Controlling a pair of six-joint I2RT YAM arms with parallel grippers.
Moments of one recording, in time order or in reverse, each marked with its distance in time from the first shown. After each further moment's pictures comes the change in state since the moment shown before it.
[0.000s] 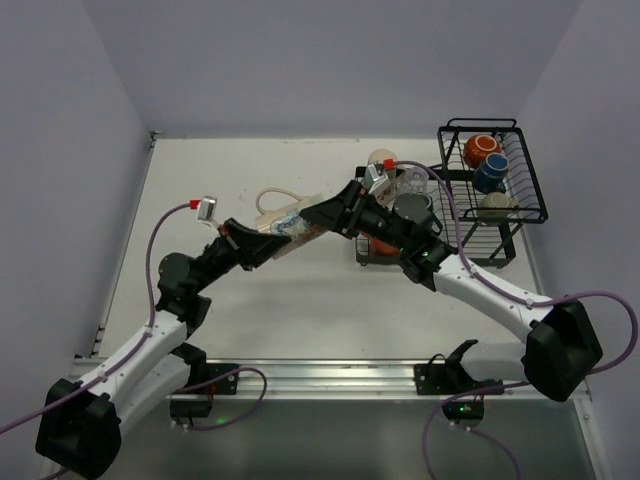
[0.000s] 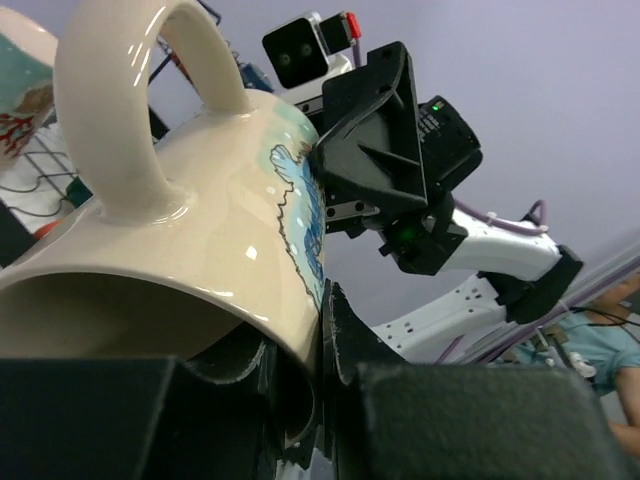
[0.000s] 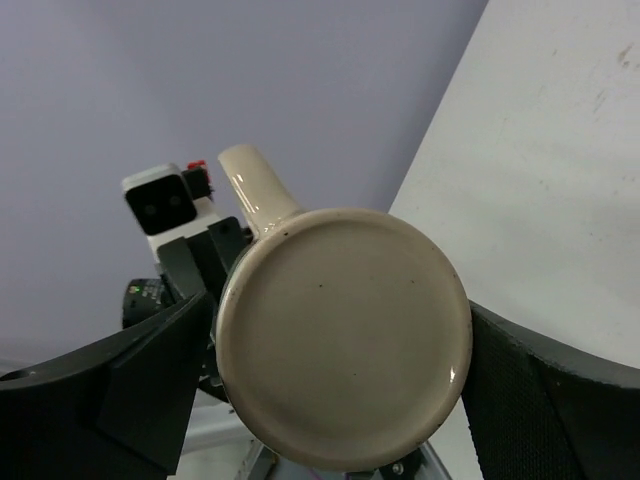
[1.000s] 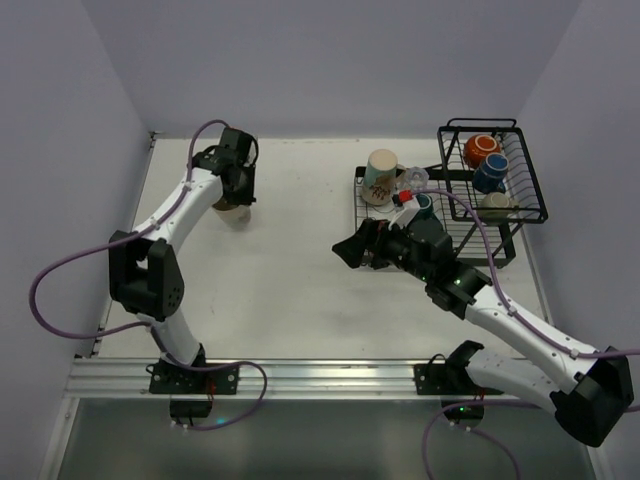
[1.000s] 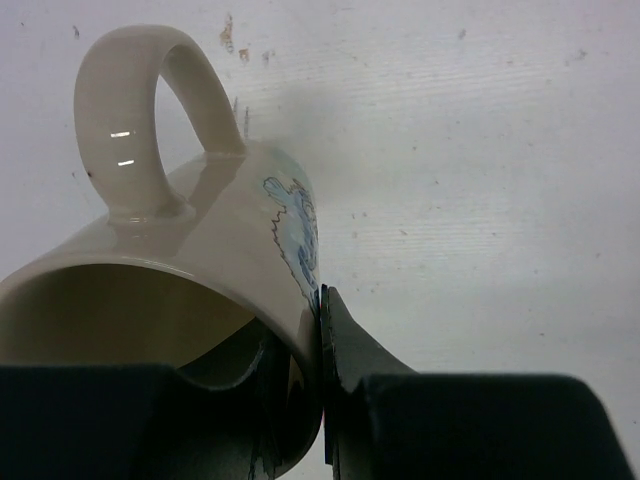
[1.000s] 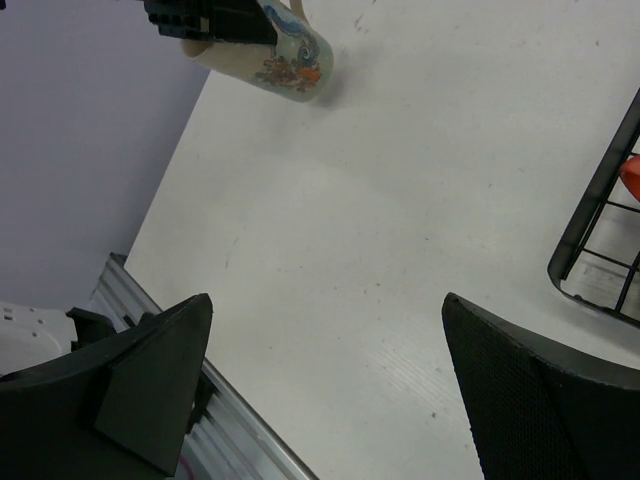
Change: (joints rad) left arm 0.082 0.900 1.207 -1.709 -0.712 0.943; right arm 0.015 -0.292 -0.134 -0.476 0.253 -0.426
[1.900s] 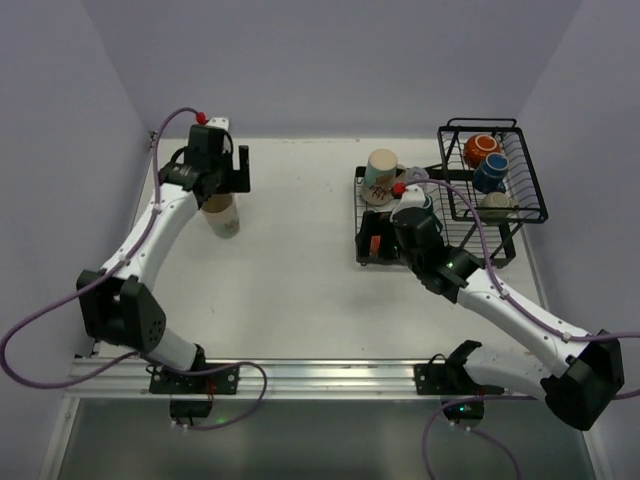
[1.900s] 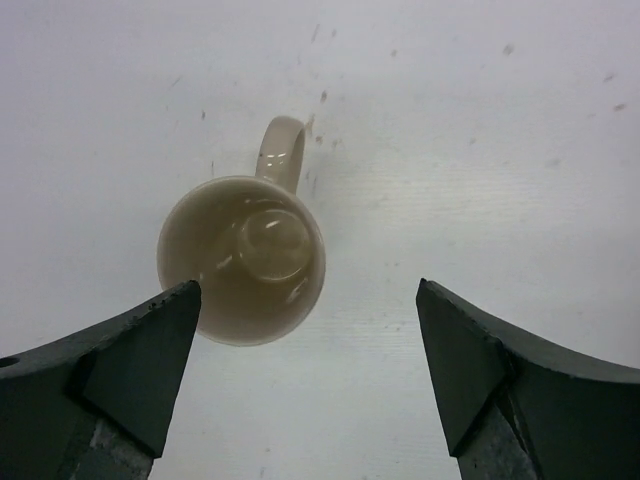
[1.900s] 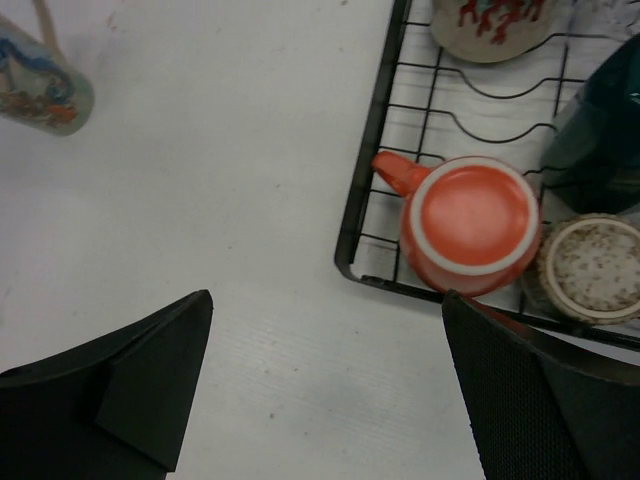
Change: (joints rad) left arm 0.066 -0.116 -0.056 0.097 -0.103 0.026; right arm 0.000 0.092 0.123 -0.264 0.334 -0.175
